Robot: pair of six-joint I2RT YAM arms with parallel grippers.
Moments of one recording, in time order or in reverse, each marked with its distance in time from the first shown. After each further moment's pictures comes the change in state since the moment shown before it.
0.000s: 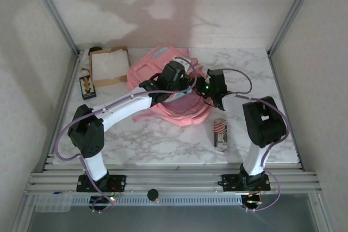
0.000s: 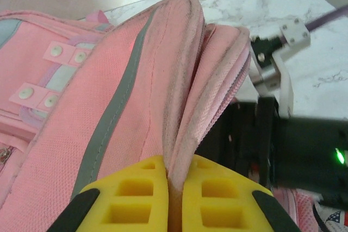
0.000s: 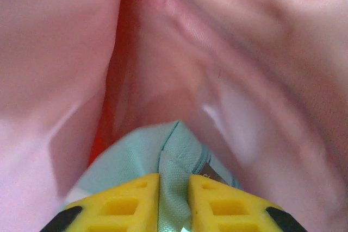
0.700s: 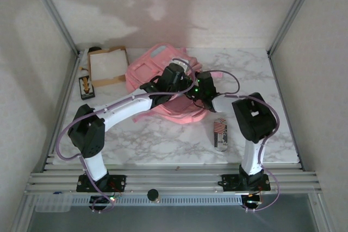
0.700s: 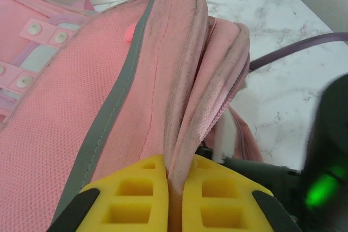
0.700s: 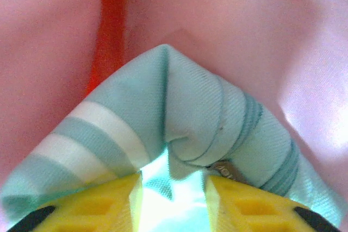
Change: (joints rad) left arm -0.002 0.000 -0.052 0.068 0.000 -0.097; right arm 0.088 0.103 0.054 0.076 -0.004 0.001
